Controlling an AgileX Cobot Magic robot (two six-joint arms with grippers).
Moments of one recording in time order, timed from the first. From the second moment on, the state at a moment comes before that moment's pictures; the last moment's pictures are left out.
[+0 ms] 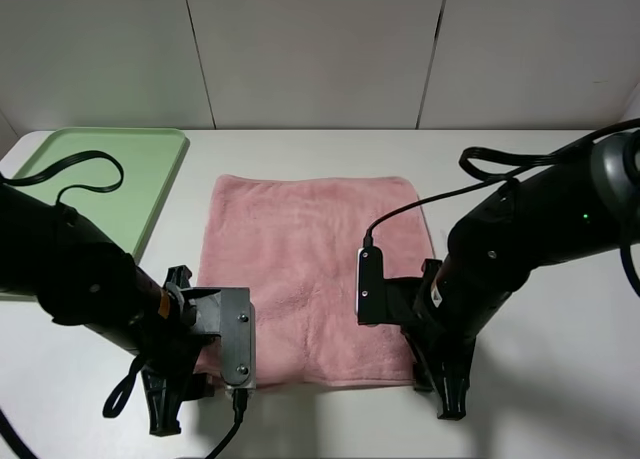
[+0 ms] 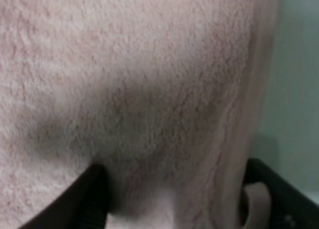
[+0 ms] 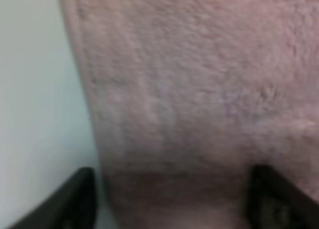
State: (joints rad) left arm -0.78 1.75 -0.52 -0.05 0.12 0.77; right arm 0.73 1.81 -0.66 0.03 0.39 -0.80
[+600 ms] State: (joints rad) left arm -0.78 1.75 -0.52 -0.03 0.09 0.77; right arm 0.73 1.82 -0.66 0.03 0.36 -0.80
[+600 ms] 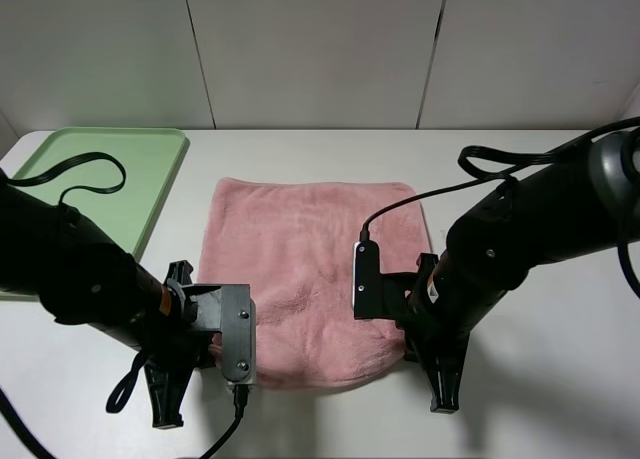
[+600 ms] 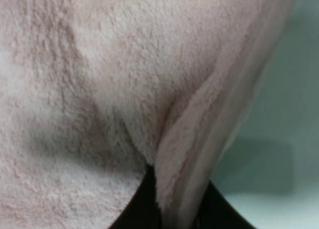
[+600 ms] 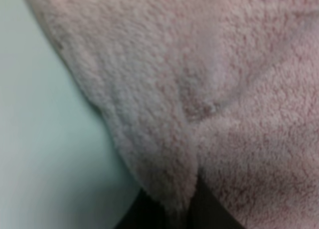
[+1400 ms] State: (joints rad) left arm -0.78 1.75 -0.52 -0.03 0.09 0.77; right arm 0.73 1.82 -0.66 0.05 0.38 -0.76
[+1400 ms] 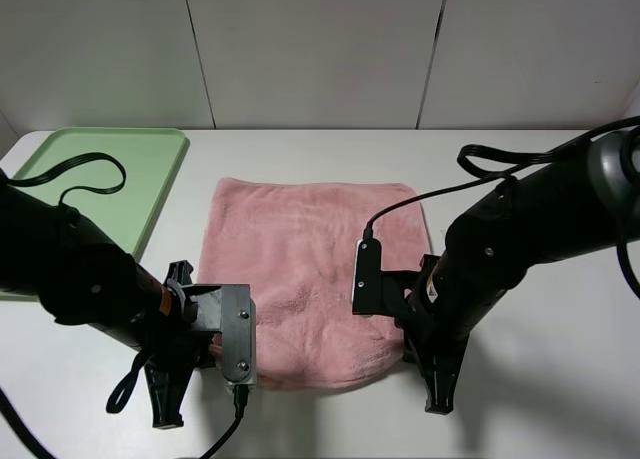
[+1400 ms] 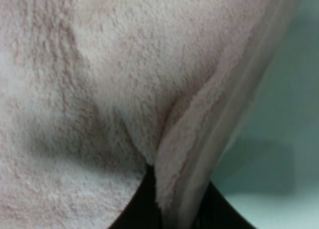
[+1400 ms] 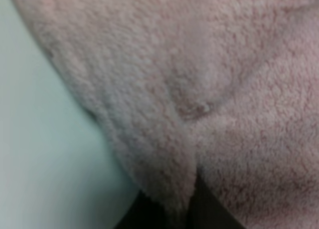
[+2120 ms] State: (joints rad) left arm -0.78 1.54 -0.52 -0.03 0.28 0.77; right arm 0.73 1.65 -0.65 0.08 0.62 -0.64
